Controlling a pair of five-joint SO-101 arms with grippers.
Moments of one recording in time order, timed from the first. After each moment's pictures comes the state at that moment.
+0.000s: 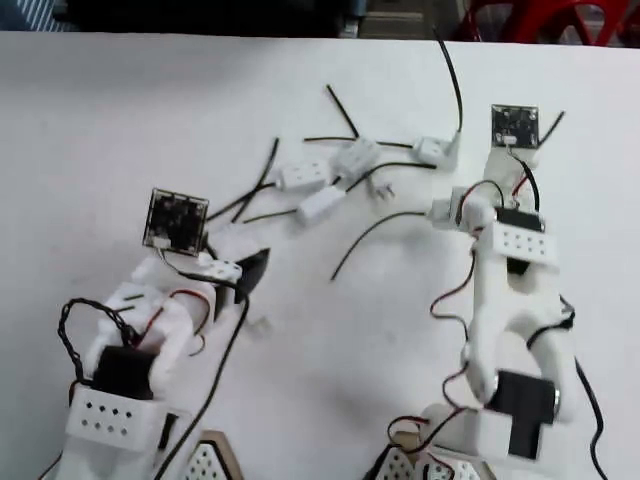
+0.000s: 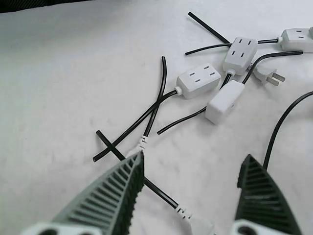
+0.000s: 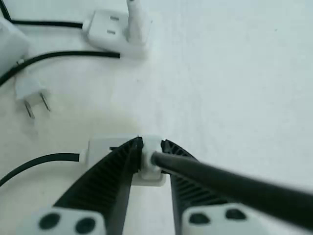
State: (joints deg) left arm 6.8 -73.9 70.7 49.4 -2.1; right arm 10.0 -4.0 30.5 37.8 11.6
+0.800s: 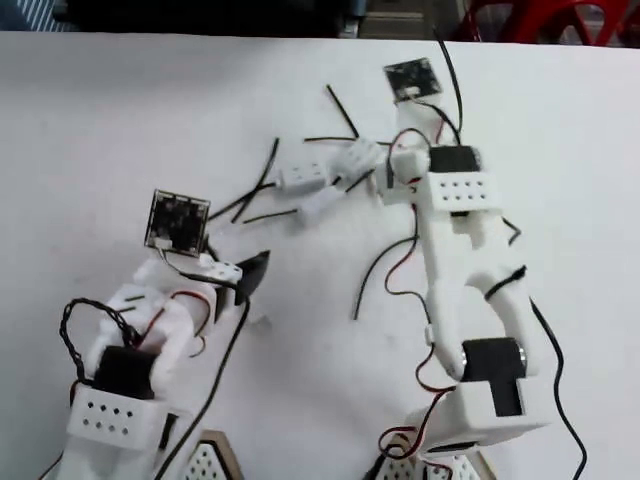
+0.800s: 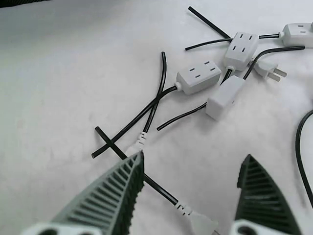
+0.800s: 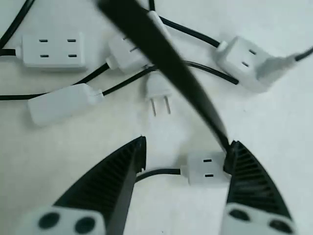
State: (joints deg) left arm 6.8 -73.9 71.6 49.4 -2.1; right arm -8.9 3.7 6.9 59.7 12.5
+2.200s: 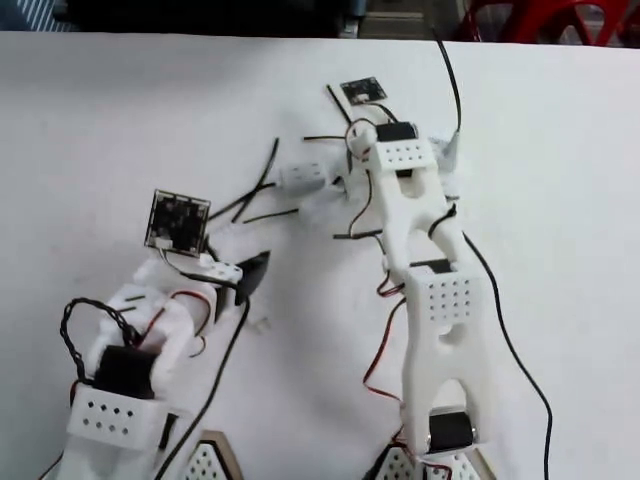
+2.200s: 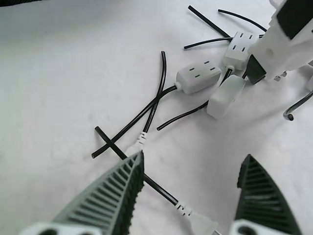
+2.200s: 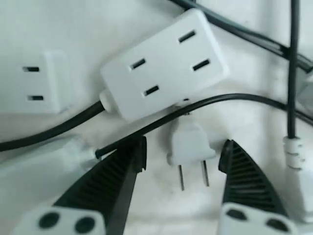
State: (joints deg) left arm 6.8 -73.9 71.6 49.4 -2.1; right arm -11.7 50.5 -38.2 72.7 10.0
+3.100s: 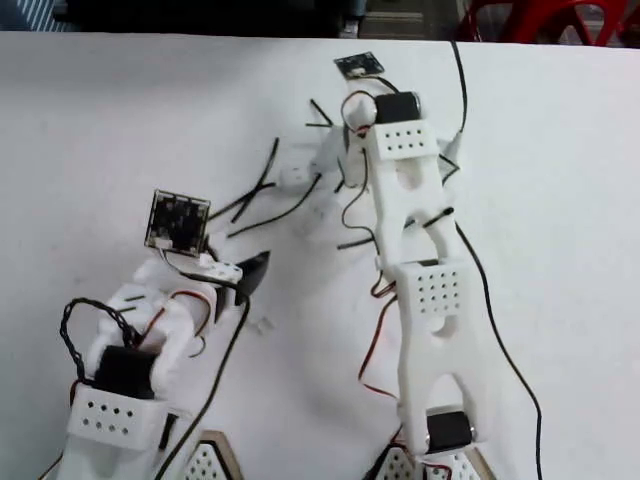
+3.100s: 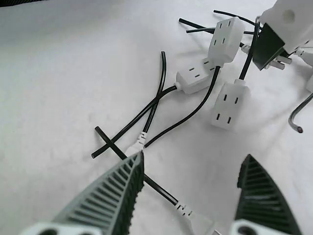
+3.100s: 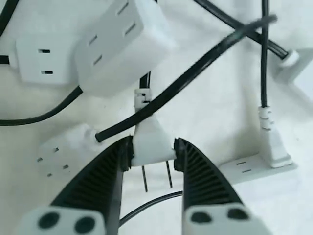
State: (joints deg) left arm 6.8 -73.9 71.6 49.4 -2.1; right arm -14.0 55.3 -67.9 98.5 9.9
